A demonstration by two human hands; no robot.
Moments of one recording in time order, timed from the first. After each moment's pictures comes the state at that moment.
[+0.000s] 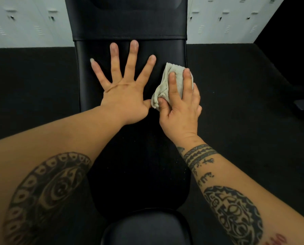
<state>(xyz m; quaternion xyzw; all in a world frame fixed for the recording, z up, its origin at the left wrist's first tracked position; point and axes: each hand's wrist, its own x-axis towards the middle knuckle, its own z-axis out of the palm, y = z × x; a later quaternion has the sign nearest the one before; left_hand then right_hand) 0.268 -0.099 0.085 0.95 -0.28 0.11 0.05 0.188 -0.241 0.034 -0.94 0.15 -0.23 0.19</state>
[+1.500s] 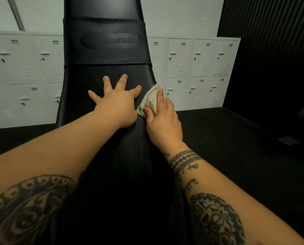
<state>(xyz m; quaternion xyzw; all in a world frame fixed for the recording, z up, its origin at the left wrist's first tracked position) 0.230 -0.132 0.073 0.96 -0.23 0.15 0.06 0.180 -0.259 -0.002 -0.89 0.12 -0.34 0.27</state>
